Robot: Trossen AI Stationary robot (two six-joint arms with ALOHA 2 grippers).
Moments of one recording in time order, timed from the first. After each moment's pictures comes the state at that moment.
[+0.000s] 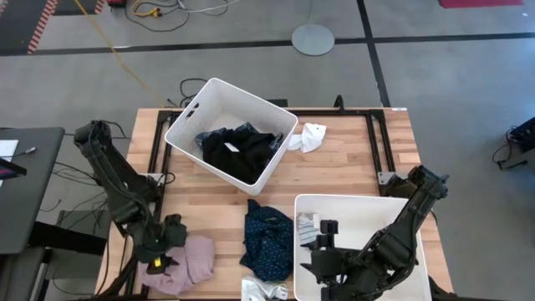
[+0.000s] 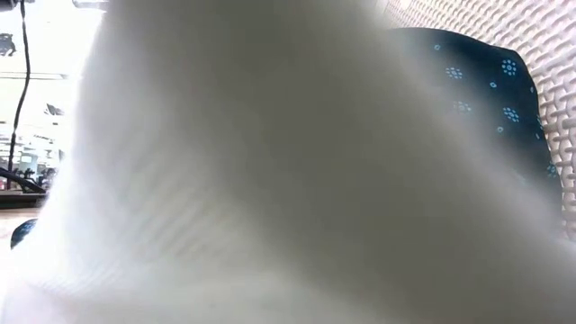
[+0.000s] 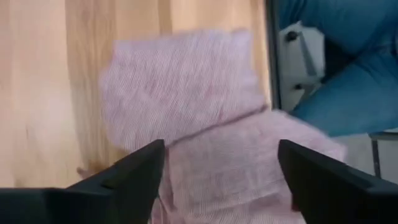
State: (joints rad) left arm -0.99 1.13 0.85 -0.70 -0.16 -0.95; right arm 0.82 1.86 2.02 -1.16 0.70 0.57
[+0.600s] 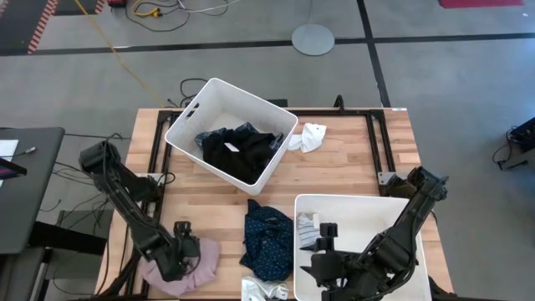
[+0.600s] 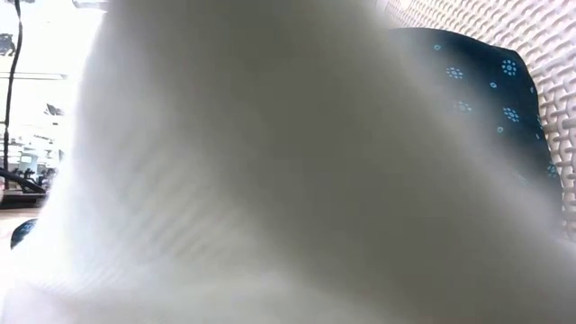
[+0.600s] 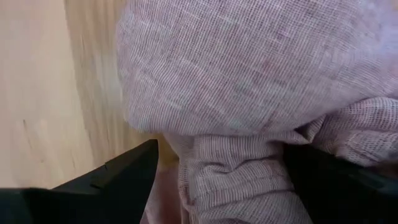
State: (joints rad) left arm -0.99 1.52 0.85 -0.66 -0.16 -0.94; right arm 0.83 1.87 2.02 -1.14 0.70 0.57
